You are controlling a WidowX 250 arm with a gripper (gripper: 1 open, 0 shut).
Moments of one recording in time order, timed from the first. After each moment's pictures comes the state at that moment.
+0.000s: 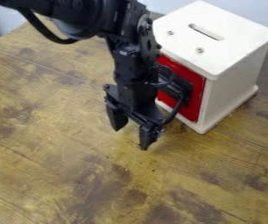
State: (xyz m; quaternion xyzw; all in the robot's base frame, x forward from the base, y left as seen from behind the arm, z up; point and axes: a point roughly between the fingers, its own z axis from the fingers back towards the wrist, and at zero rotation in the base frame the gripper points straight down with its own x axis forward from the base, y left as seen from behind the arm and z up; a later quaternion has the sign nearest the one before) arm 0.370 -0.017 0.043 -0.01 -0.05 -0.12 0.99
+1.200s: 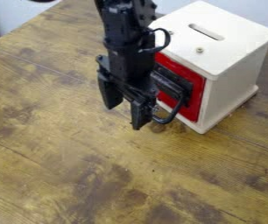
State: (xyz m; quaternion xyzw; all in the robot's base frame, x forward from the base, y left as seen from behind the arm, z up) arm 0.359 -0.015 0.094 -0.01 -0.03 -0.15 0.99
